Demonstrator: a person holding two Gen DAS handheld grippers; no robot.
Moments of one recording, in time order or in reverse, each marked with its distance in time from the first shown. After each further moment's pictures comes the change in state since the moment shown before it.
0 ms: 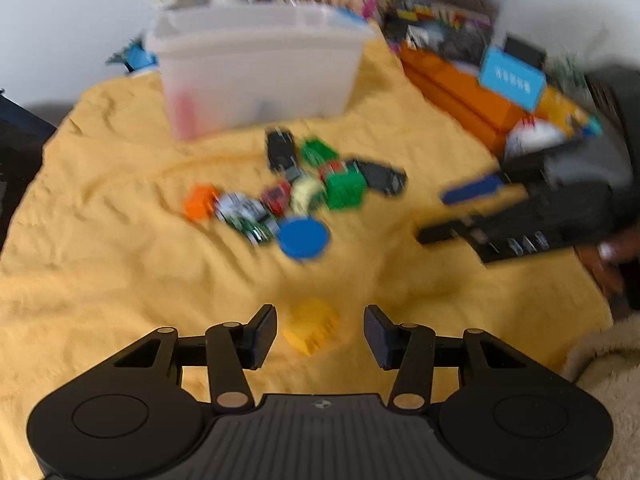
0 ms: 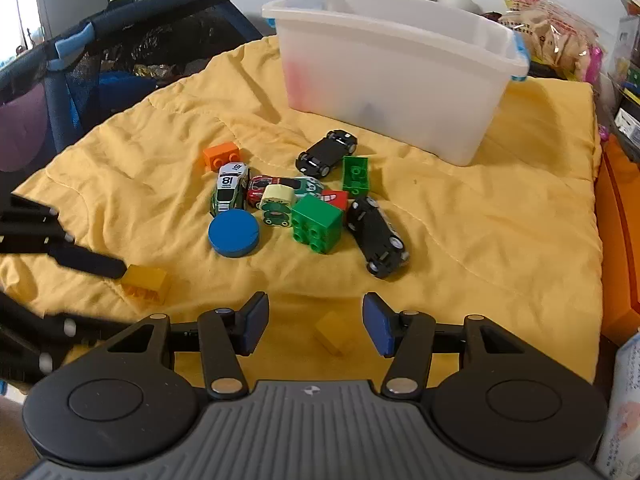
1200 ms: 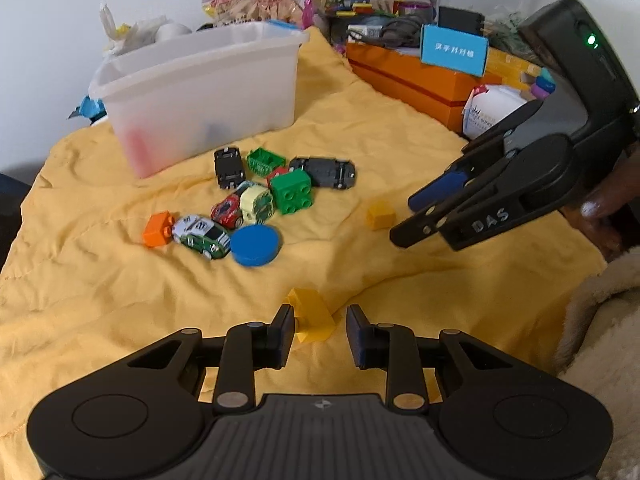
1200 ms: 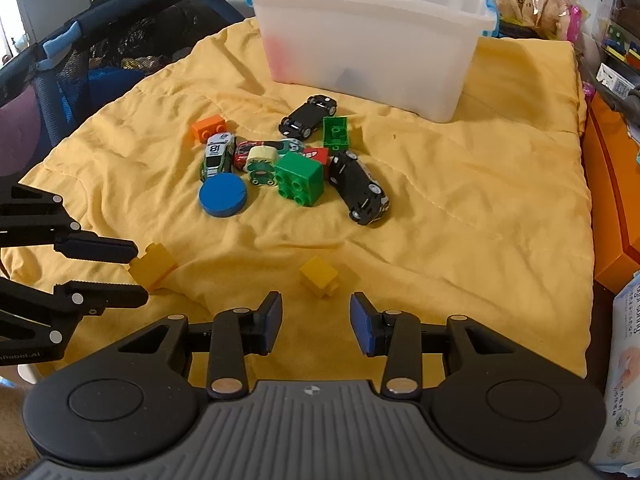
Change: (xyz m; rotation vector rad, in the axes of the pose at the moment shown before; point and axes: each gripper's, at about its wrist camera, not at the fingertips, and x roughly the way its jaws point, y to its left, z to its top) left arm 0.003 -0.042 -0.019 0.193 -0.040 -0.006; right arm -0.006 -0.007 -0.017 0.056 0.064 0.003
